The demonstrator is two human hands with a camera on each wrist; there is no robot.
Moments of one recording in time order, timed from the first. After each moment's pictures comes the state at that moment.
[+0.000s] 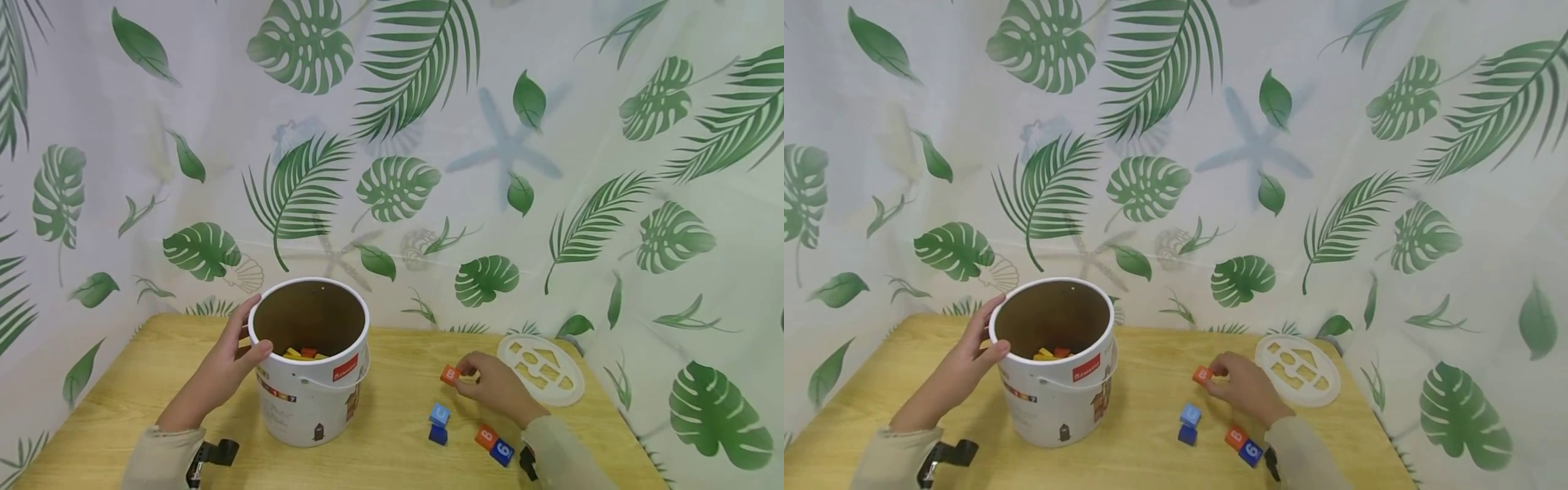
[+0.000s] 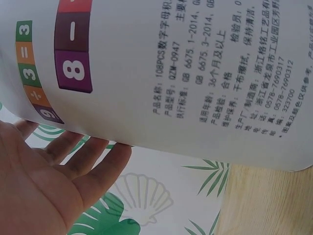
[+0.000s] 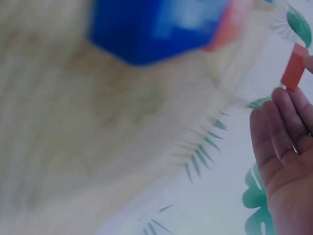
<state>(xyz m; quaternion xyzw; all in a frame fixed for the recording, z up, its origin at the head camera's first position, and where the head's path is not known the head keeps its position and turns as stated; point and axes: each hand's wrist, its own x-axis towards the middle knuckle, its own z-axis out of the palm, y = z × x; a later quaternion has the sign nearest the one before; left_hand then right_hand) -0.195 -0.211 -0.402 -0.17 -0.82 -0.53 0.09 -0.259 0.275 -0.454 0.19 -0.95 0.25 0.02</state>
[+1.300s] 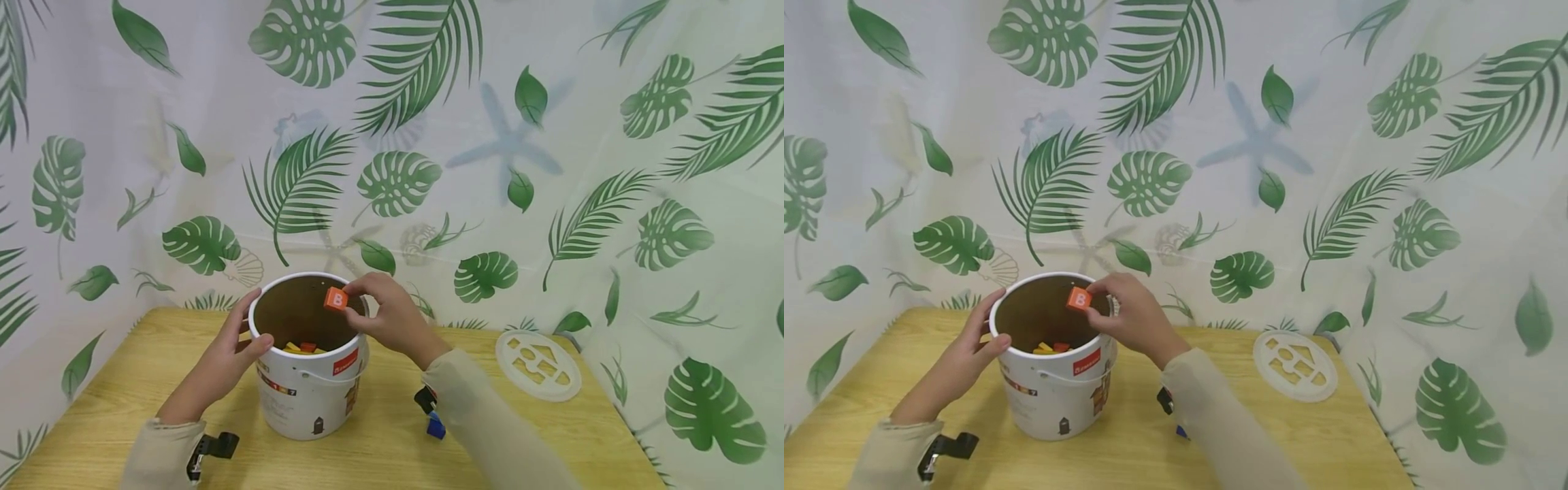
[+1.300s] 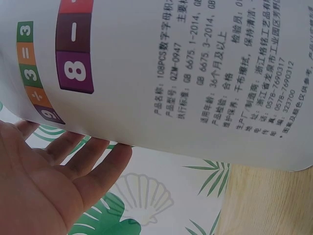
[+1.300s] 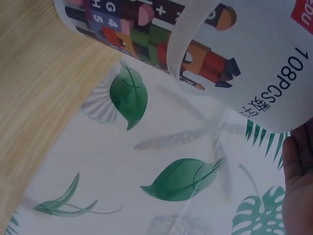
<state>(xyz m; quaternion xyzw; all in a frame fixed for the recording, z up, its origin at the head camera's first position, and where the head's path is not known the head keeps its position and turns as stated) -0.194 -0.211 -0.400 -0.18 -0.82 -0.54 0.09 -0.265 0.084 -0.331 0.41 -0.83 0.32 0.18</state>
